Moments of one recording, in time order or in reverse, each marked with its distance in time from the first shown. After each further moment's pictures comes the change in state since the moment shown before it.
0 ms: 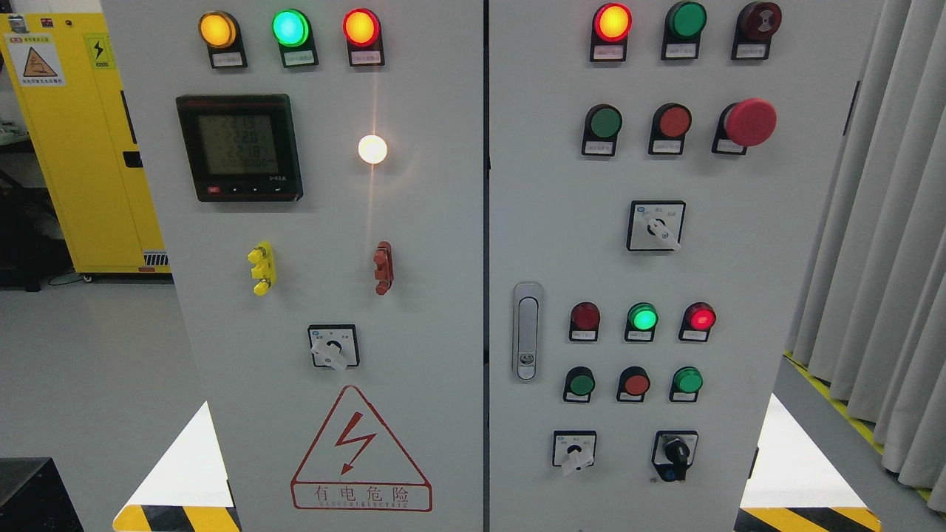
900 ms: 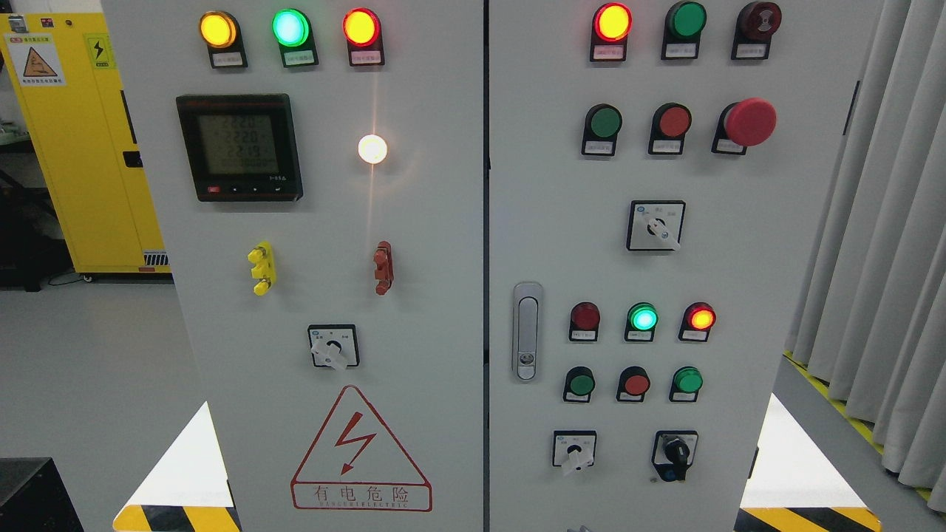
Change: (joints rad) left arm 0.000 0.000 0.000 0.000 0.000 0.000 0.000; right arm -0.019 0.011 -0.070 -0.008 0.261 -0.025 -0.025
